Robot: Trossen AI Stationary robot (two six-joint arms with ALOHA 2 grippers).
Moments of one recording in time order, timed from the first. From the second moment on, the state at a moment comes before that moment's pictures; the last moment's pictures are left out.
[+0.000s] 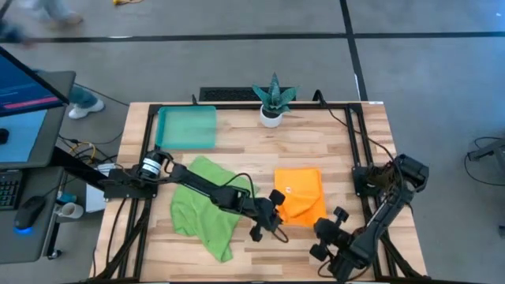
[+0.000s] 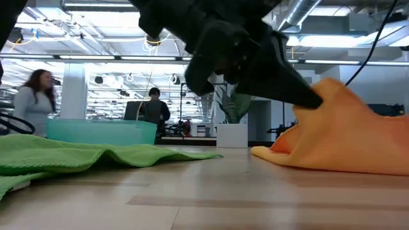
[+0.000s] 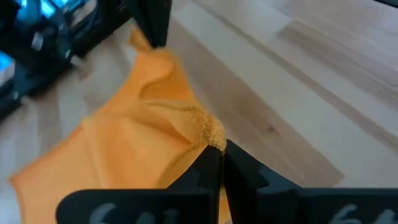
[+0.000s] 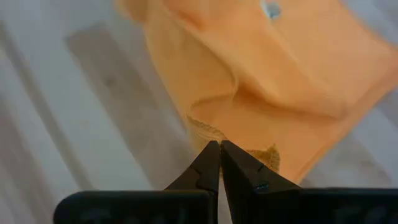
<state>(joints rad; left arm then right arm) -0.29 2.12 1.40 0.11 -0.04 0.48 1.00 1.83 1.16 -1.04 0.59 1.56</state>
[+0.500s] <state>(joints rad) -0.31 2.12 1.44 -0.11 0.12 0.50 0.99 1.90 1.16 -0.88 0.49 1.60</state>
